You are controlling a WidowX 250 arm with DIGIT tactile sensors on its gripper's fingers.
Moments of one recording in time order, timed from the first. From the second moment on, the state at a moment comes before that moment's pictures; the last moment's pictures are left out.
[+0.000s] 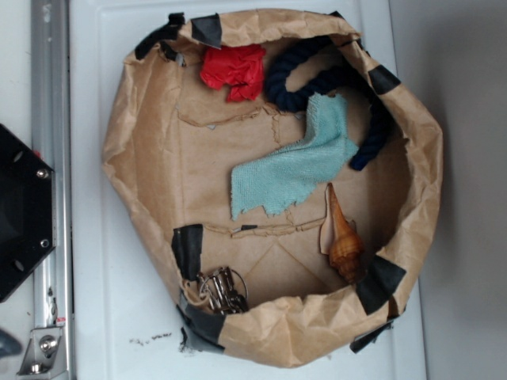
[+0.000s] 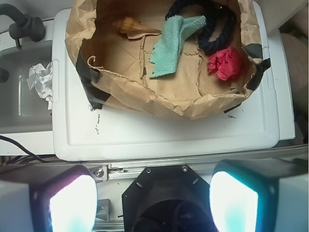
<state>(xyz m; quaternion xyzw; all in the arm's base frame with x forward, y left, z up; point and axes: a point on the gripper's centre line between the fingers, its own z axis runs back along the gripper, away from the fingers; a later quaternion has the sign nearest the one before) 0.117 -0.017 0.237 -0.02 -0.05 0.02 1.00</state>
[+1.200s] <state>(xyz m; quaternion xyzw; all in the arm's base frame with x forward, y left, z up) 0.213 0.002 0.212 0.04 0.02 0.08 1.00</state>
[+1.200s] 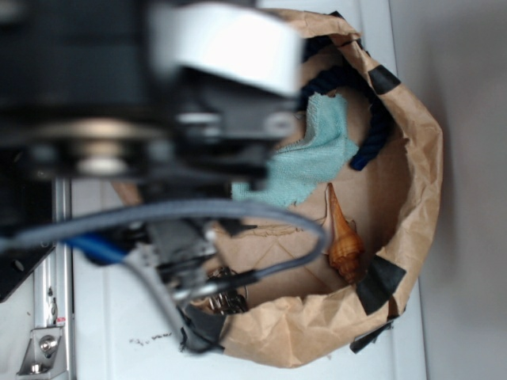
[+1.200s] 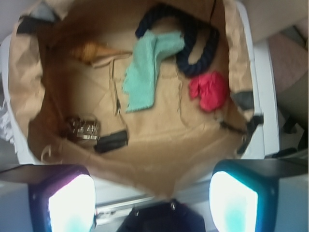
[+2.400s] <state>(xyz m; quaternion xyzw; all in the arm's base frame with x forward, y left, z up) 0.250 -0.015 0.152 -0.03 0.03 0.14 0.99</state>
